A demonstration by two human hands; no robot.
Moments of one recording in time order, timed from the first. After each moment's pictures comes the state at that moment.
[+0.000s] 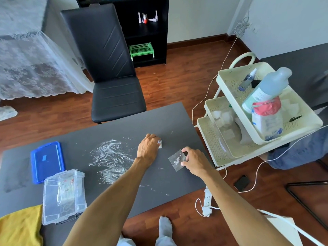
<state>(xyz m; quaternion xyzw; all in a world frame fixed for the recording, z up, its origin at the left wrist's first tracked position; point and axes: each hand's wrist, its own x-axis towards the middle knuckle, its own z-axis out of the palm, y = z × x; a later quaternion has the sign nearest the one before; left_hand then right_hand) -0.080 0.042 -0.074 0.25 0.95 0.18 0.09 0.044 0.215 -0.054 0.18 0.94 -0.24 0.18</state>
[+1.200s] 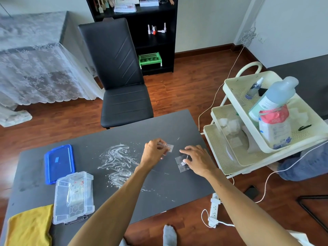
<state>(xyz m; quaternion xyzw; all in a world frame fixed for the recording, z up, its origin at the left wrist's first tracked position) -0.075 0.029 -0.040 0.09 0.86 0.47 0.20 0.022 0.221 -0.059 0.06 0.97 -0.19 0.11</state>
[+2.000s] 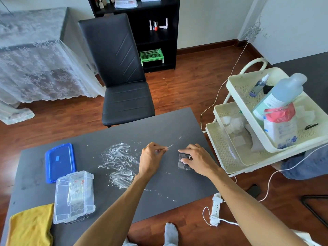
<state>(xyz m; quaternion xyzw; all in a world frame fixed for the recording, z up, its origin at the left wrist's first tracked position) -0.057 0.016 -0.062 0.10 0.90 0.43 0.08 0.016 0.223 -0.061 0.03 0.96 -0.26 0.08</state>
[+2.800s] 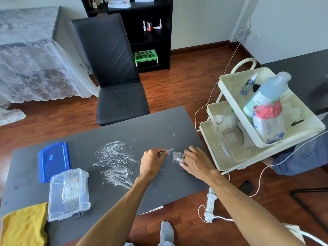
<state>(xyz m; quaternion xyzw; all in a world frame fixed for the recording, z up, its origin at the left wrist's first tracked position) -0.025 0.031 -0.049 0.11 0.90 0.41 0.10 0.048 0.222 -0.056 -0.09 0.99 0.01 0.06</state>
